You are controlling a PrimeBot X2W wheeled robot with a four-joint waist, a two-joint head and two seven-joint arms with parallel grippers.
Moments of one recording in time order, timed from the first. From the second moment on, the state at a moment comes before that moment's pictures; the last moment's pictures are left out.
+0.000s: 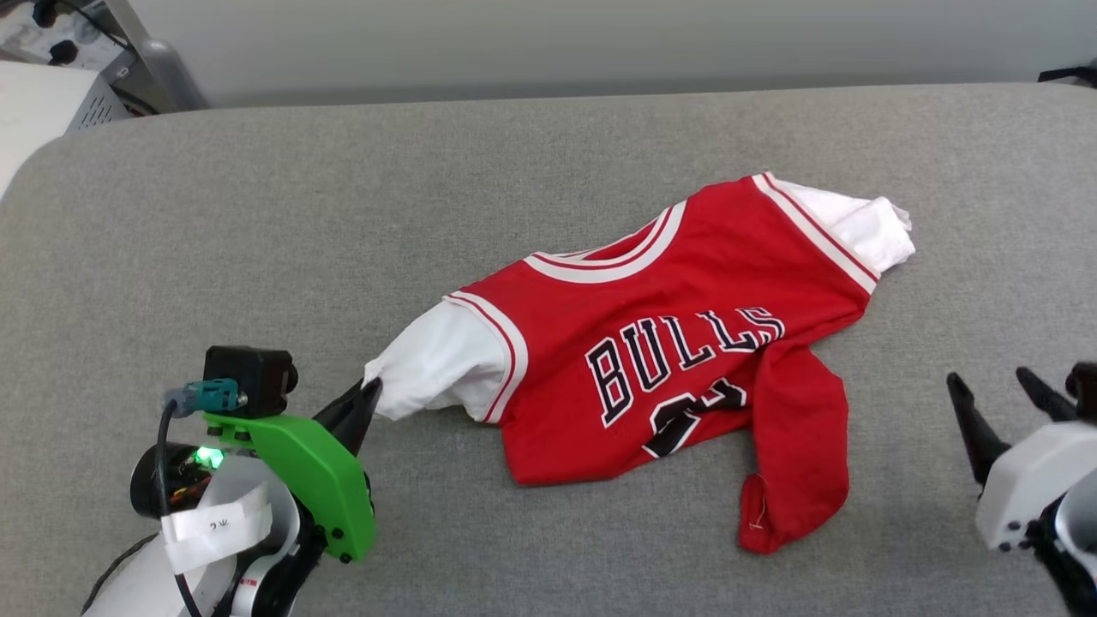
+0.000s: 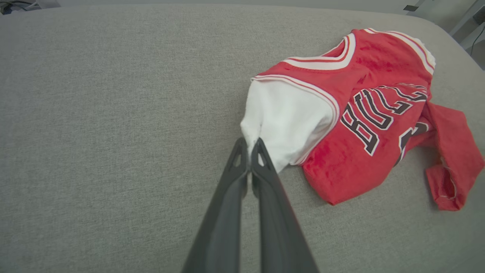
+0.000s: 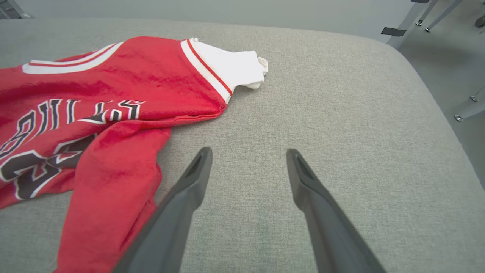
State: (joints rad) left arm -0.19 0.60 -0.48 -0.19 -0.77 0.22 0.33; right arm -0.01 -0.23 -0.11 -0.12 0.22 0.13 0.34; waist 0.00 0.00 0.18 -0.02
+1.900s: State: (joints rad) left arm -0.35 0.57 -0.47 -0.23 -0.70 0.19 0.25; right arm -0.75 -0.59 0.07 0.48 0.46 0.13 0.68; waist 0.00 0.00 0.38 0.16
